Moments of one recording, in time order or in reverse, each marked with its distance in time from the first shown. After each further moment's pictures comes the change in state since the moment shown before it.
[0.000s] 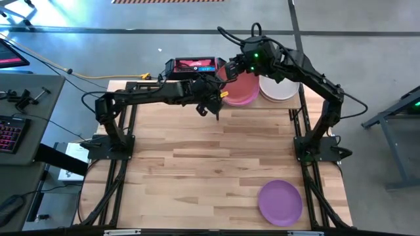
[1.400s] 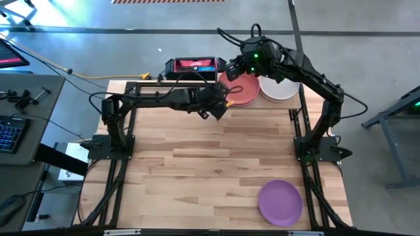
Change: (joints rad) left arm -0.045 0.076 0.000 -0.004 -0.191 0.003; right arm 0.000 0.000 0.000 -0.023 -0.004 -0.009
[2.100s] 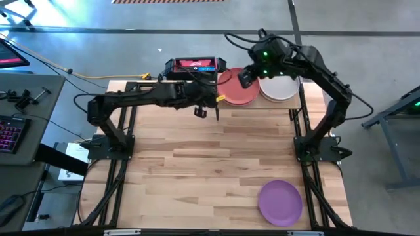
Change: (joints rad) left arm -0.006 -0.156 0.000 -0.123 -0.051 -0.489; right arm -0.061 -0.055 0.000 -0.218 -0.237 -0.026
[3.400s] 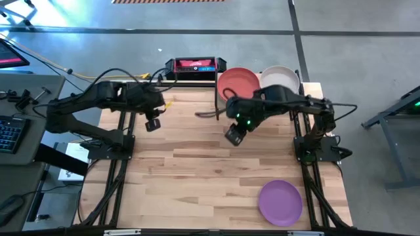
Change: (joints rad) left arm -0.070 -0.547 -0.127 -0.736 0.168 -0.842; right arm 0.433 0.143 -0.002 -0.234 -0.213 0.332
